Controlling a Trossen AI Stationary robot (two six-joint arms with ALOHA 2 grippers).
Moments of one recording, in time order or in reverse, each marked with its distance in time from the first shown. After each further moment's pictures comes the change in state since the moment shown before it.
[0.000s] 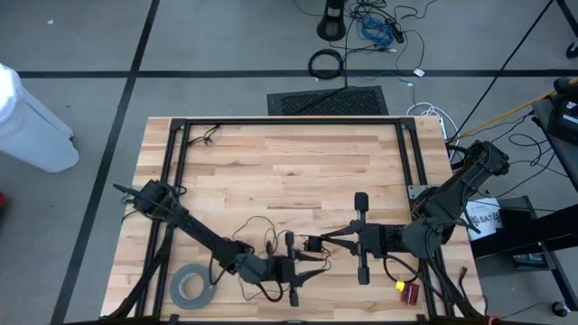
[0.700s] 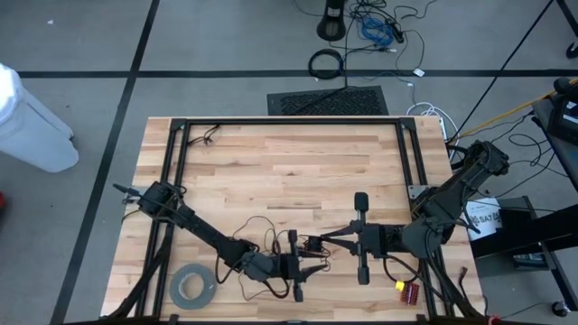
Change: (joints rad) left arm 0.030 0.041 0.000 -0.006 0.000 -0.005; right arm 0.000 0.000 0.000 -0.002 0.000 -0.001
